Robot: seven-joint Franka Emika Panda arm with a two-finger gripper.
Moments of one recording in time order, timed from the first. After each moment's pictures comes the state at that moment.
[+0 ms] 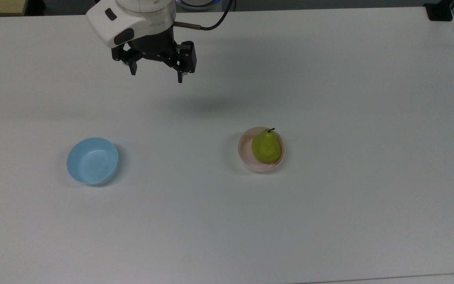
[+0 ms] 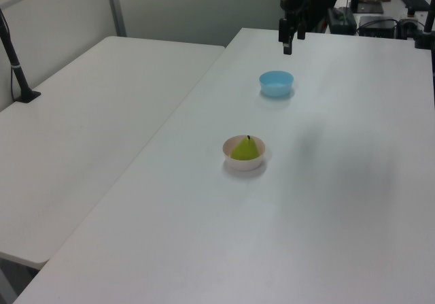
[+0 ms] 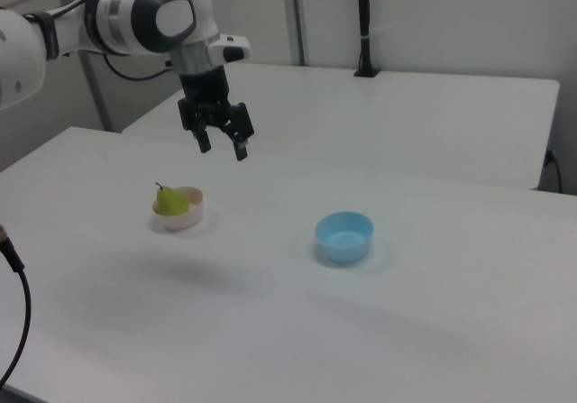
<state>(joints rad) 0.09 0.28 -0.11 -1.42 -0.05 1.69 0.09</state>
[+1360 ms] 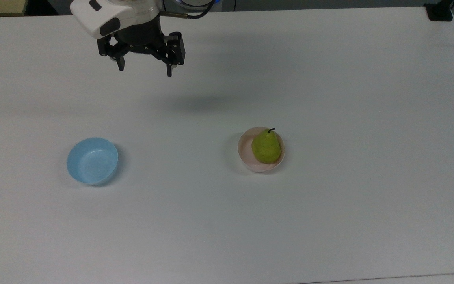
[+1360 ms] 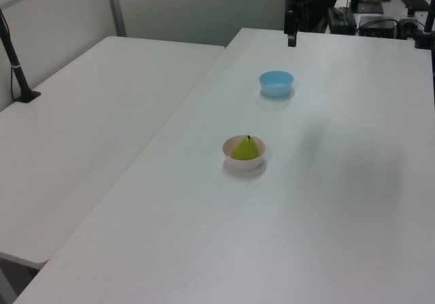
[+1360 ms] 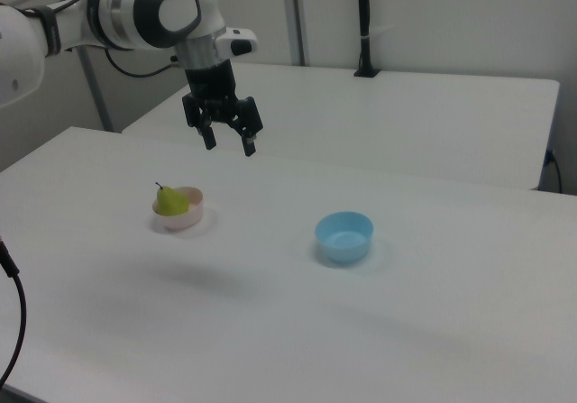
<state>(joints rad) 0.06 0.26 -0.11 -1.42 -0.05 1.69 0.01</state>
